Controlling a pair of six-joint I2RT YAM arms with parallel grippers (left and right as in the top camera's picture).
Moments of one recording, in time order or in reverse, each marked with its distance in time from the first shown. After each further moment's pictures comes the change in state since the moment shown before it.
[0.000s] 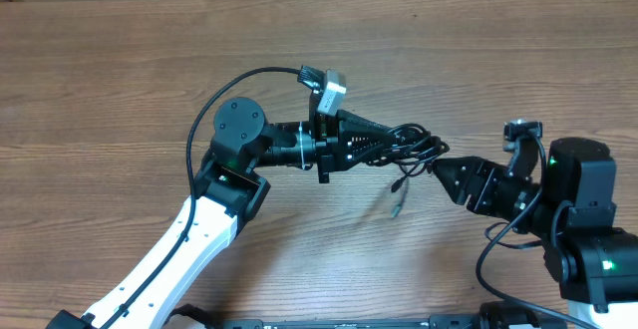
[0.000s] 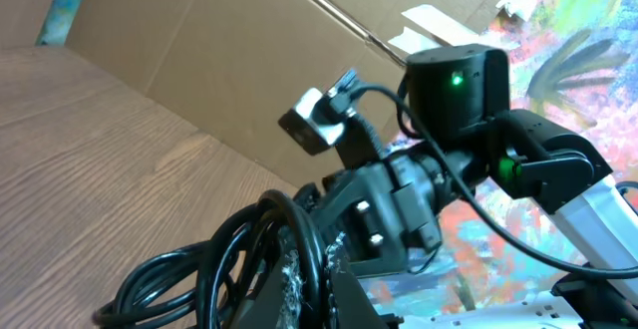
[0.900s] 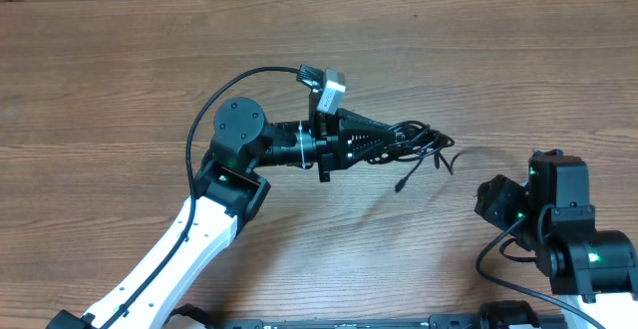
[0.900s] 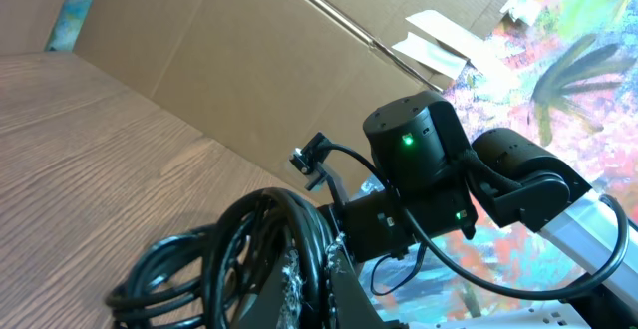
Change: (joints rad) left arm 0.000 0.000 0.000 0.009 -0.018 0.000; right arm 0.000 0.001 -0.089 -0.206 0.608 0.098
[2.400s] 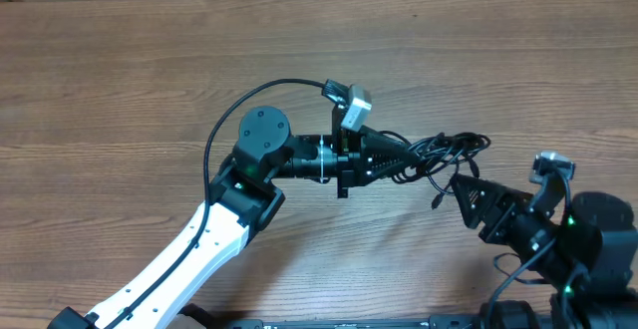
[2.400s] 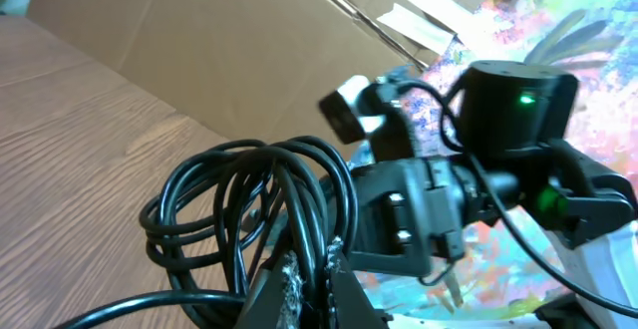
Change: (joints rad) left arm -0.112 0.000 0.000 -0.056 -0.040 0.027; right arm -0.003 -0.248 0.000 0.212 -0.440 -0.007
